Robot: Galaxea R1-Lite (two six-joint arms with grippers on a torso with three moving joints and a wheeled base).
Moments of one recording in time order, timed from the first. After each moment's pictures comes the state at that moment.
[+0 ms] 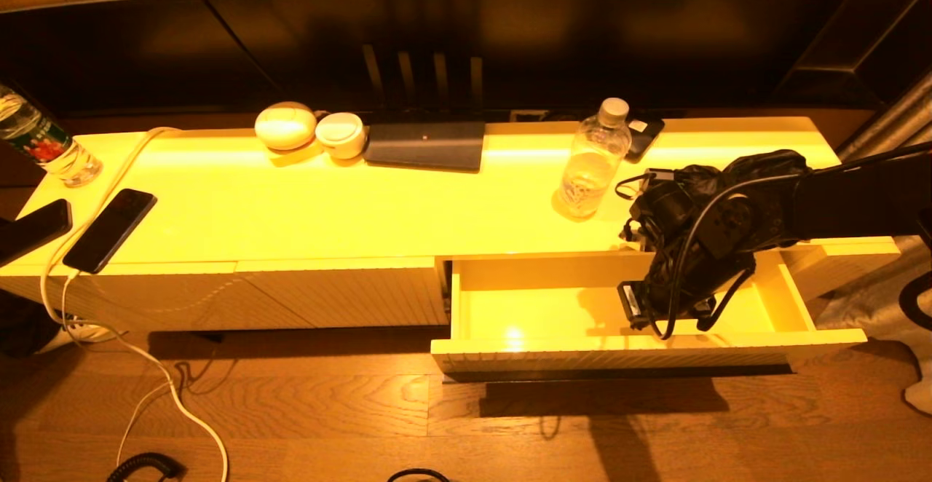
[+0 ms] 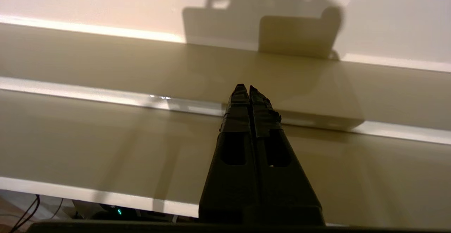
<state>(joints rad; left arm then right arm) 0.00 0.00 0.00 0.00 0.00 0.01 0.30 2.12 -1.60 0.60 -0.03 0.25</state>
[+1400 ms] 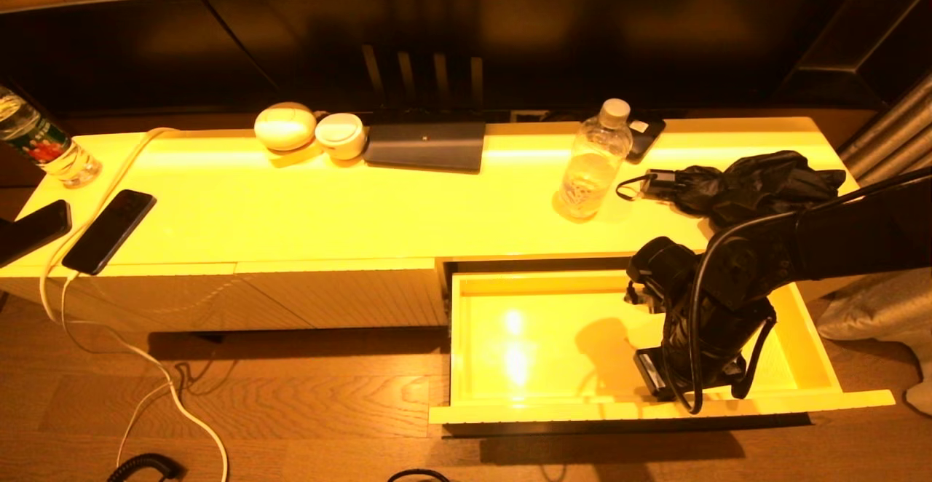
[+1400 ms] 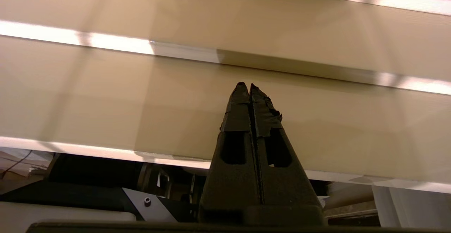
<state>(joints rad) 0.00 0.00 0.00 0.00 0.00 0.01 0.38 2.04 -1.30 0.72 -0.03 0.29</state>
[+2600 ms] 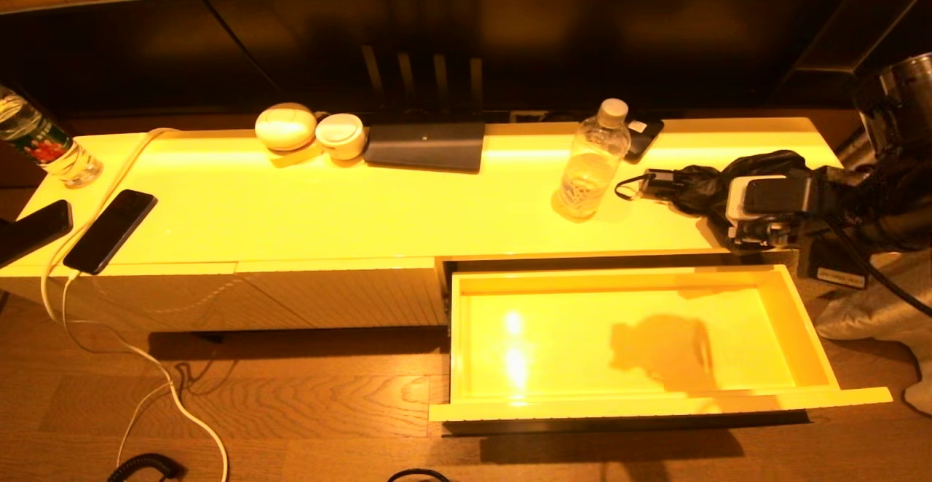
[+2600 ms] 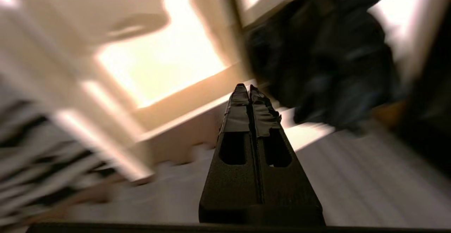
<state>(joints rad) 0.00 0.00 0.00 0.00 0.00 0.01 0.17 1.58 -1.34 0.42 -0.25 -1.19</state>
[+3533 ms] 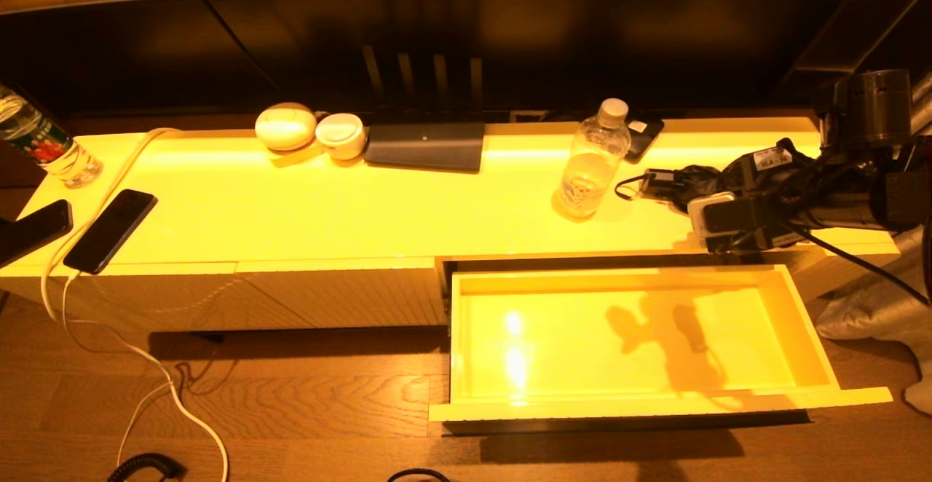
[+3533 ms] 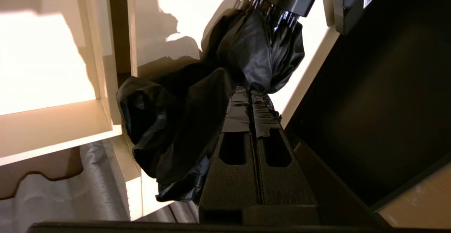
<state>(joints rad) 0.00 0.00 0.00 0.00 0.00 0.01 0.10 1.74 -1.31 -0.02 -0.11 -1.72</state>
